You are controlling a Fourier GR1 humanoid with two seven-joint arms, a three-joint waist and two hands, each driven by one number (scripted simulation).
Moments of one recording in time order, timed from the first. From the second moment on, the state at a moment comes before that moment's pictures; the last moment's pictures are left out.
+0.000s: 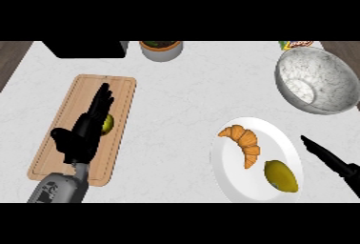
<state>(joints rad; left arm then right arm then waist) -0.17 0.25 -0.23 -1.50 0.17 0.25 0.03 0.26 -0.61 0.03 -1.82 -0.02 0.38 -0.05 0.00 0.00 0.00</state>
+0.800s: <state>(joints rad) -0.16 0.16 -0.19 -1.53 0.06 0.22 0.07 0.25 -0.43 -0.04 -1.75 -0.02 0.53 -0.06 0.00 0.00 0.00</state>
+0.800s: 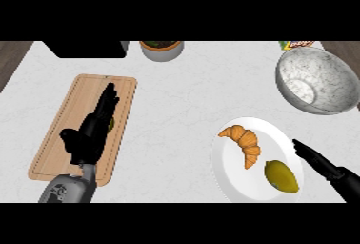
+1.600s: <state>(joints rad) -0.16 0.13 -0.12 -1.52 0.02 0.15 0.08 0.16 -0.33 -0.04 -1.50 0.27 0.45 -0.22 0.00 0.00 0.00</state>
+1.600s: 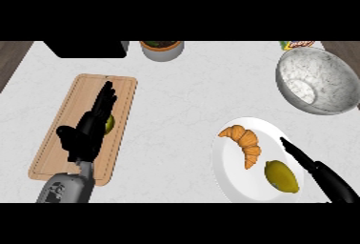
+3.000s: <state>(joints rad) -0.12 0.09 -0.08 -1.57 -0.02 0.10 0.09 0.18 -0.38 0.06 -1.53 0.44 0.50 -0.56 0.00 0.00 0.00</state>
